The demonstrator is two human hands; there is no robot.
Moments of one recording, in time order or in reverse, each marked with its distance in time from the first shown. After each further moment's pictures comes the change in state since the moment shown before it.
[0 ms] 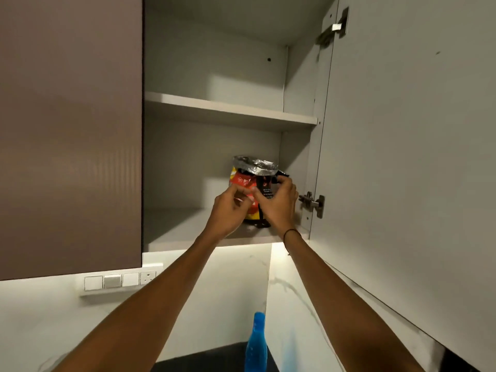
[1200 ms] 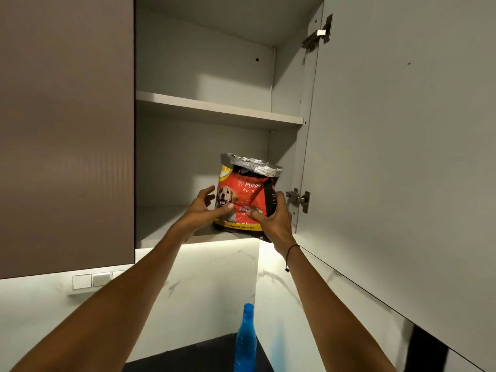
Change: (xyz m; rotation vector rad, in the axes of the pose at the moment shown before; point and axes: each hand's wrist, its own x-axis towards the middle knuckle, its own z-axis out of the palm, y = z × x) left_hand -0.004 -0.030 -0.041 -0.228 -0.230 -0.387; right_hand -0.055 0.009 -0.042 0.297 -0.226 0.159
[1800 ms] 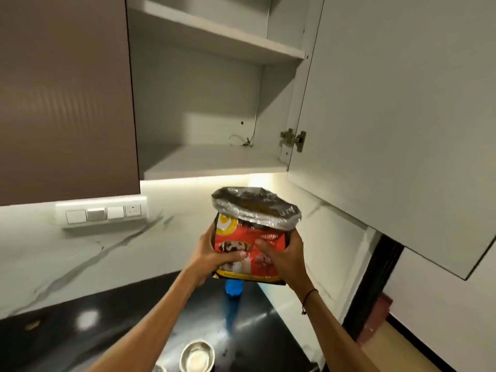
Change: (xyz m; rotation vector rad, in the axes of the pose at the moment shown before) left_hand -0.205 -0.135 0.059 -0.362 -0.158 -0.173; right_hand -0.236 0.043 -0.030 -0.015 0.047 0.162
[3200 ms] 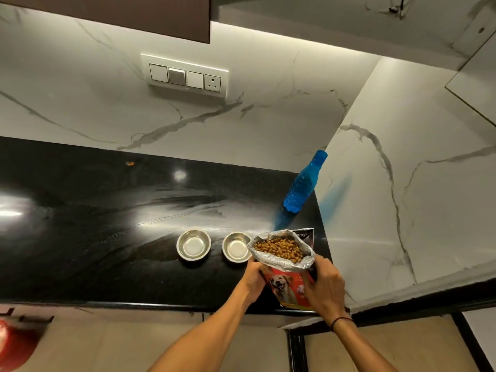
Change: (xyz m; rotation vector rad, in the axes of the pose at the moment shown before) left_hand -0.116 -0.288 0.074 -0.669 0.575 -0.570; right_hand -0.116 0.249 -0.051 -0.834 -0.484 -0.139
